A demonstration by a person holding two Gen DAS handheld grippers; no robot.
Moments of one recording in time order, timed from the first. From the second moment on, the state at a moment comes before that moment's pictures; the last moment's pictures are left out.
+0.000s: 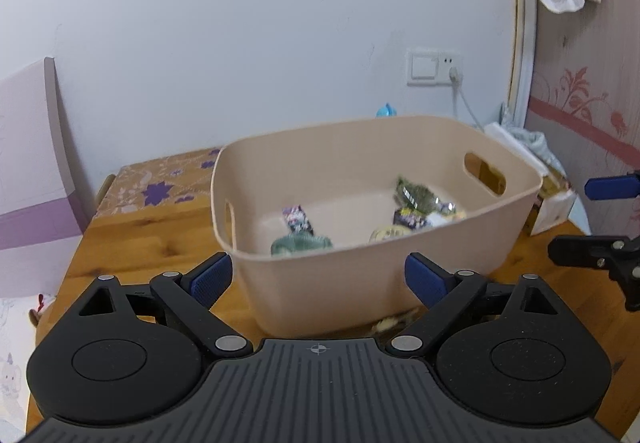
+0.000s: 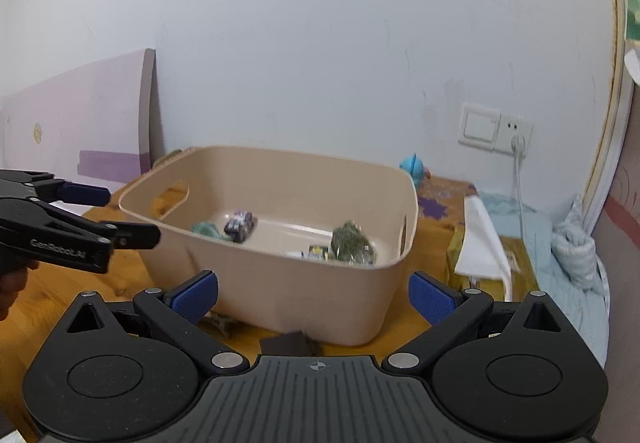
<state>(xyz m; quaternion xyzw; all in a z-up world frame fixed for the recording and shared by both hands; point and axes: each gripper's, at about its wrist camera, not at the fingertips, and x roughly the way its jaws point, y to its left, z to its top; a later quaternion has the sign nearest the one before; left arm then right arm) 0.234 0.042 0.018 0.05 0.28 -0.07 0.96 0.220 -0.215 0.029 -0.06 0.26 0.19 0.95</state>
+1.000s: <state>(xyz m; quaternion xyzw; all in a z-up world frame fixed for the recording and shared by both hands) 0.249 0.015 -0.054 0.04 0.39 -0.09 0.92 0.240 -0.227 -0.056 -0.03 0.39 0.18 0.91</state>
